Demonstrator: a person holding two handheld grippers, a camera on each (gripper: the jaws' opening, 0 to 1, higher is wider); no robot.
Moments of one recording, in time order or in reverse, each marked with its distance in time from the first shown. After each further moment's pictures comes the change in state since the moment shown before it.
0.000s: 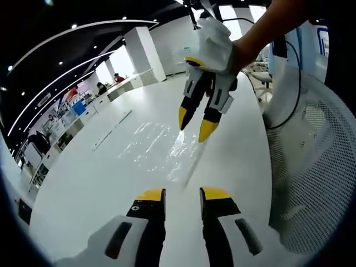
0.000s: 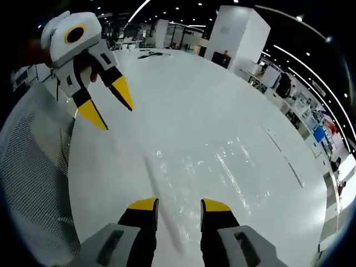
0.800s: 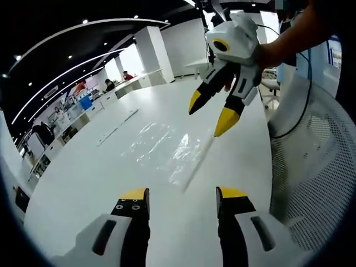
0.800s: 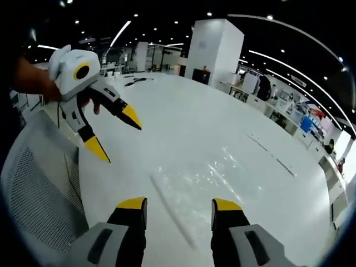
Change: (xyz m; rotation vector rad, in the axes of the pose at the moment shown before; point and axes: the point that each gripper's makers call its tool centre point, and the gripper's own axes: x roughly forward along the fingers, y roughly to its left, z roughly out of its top) left arm -0.001 -0.001 0.006 -0.063 -0.019 0.044; right arm -0.033 0.006 0.006 0.147 -0.172 -0.067
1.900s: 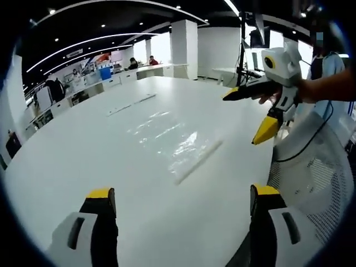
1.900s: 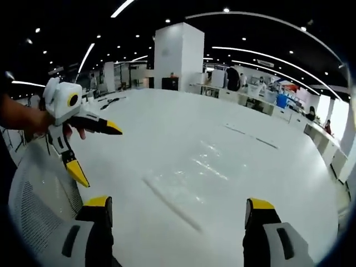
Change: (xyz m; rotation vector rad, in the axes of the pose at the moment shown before) left arm -0.007 0.000 -0.016 -0.331 0.017 0.041; right arm -0.040 -0.006 -0.013 0.267 -0.081 -0.145
